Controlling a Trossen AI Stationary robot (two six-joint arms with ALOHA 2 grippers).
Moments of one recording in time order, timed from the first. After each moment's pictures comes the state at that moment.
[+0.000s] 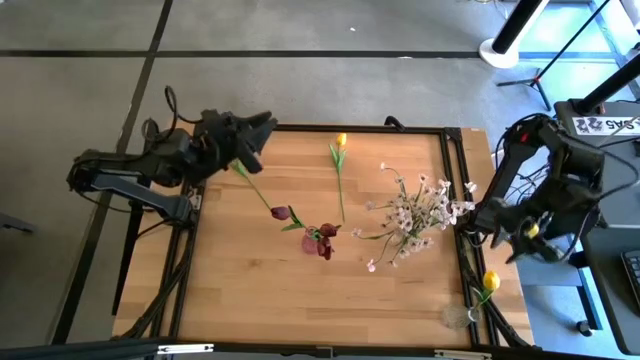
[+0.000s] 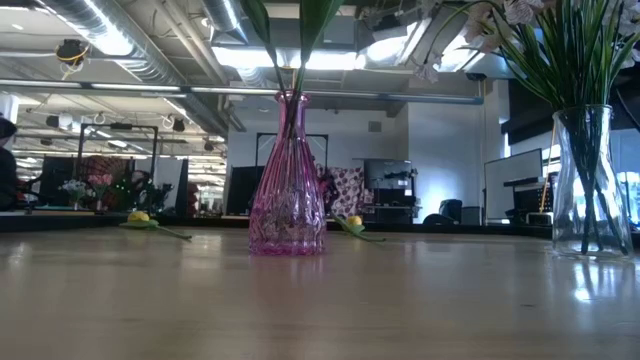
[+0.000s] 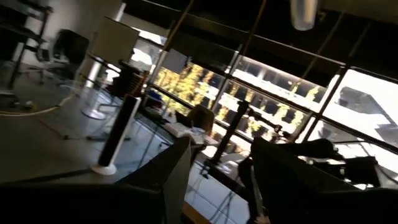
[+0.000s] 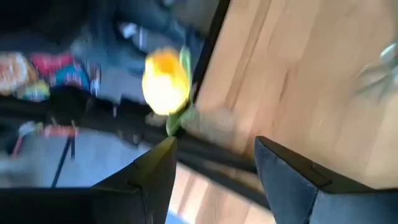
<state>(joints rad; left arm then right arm) -0.06 1.03 1.11 0.21 -0.69 -0.30 1.28 0.81 1.39 -1.44 0.10 0.97</state>
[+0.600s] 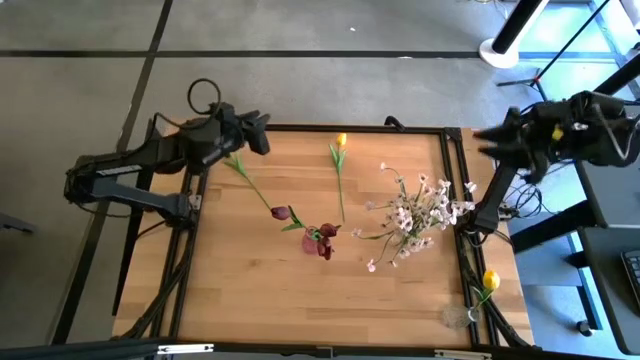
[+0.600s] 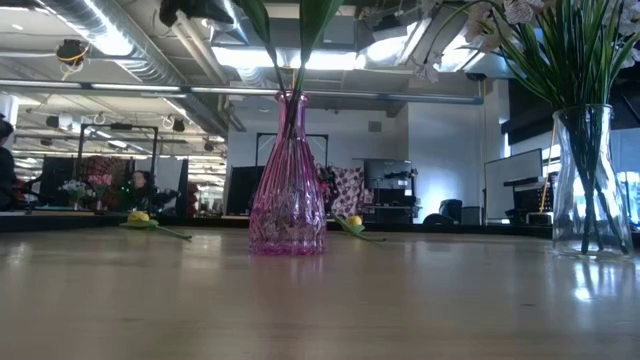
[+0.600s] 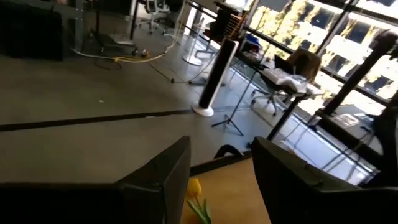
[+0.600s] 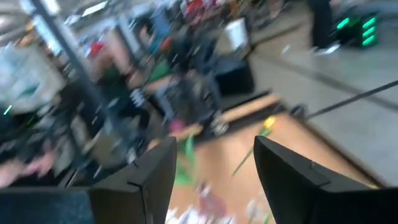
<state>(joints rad) 0.18 1.01 1.11 -0.34 -0.74 -0.54 1.28 0.80 1.76 -1.46 1.26 0.88</state>
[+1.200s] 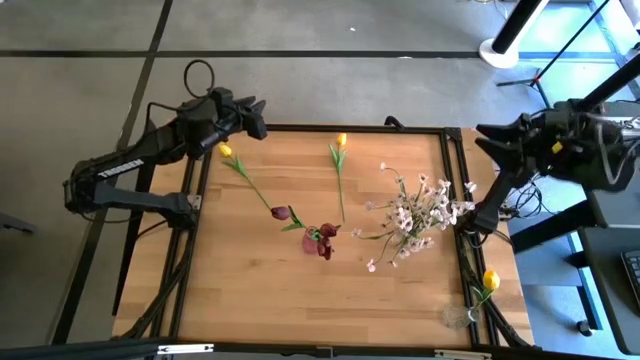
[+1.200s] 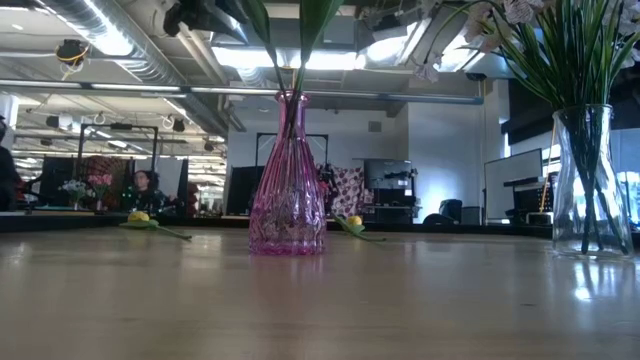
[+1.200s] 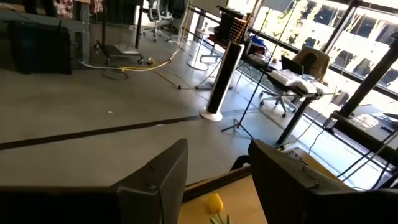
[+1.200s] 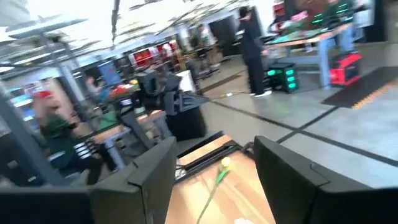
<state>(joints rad) 0.40 1.01 1.11 -0.31 -0.55 -0.41 1.18 0.82 1.63 -1.30 1.54 0.85</state>
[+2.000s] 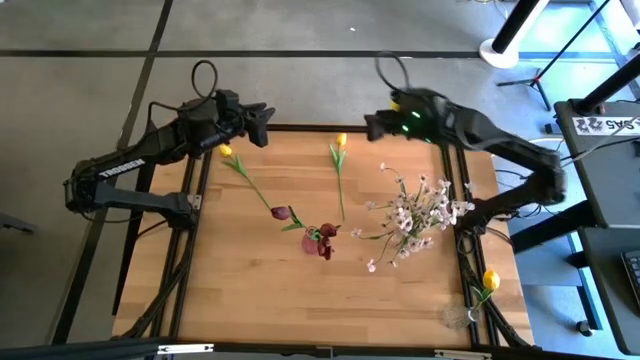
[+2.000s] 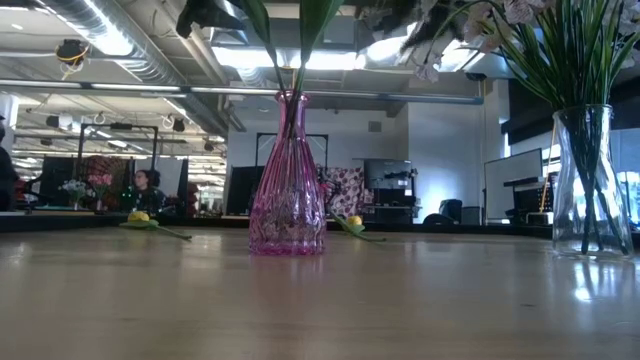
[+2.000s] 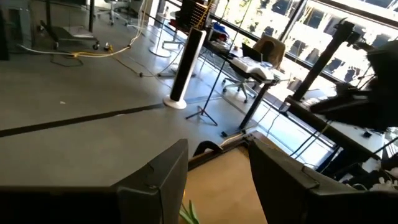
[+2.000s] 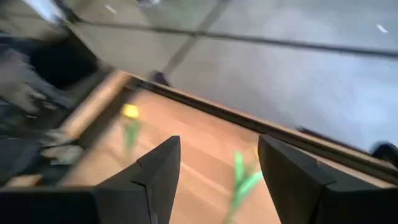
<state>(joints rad) 0.40 1.01 1.11 -0.28 -0.37 -0.43 -0.32 1.35 1.55 -0.74 0.34 0.62</state>
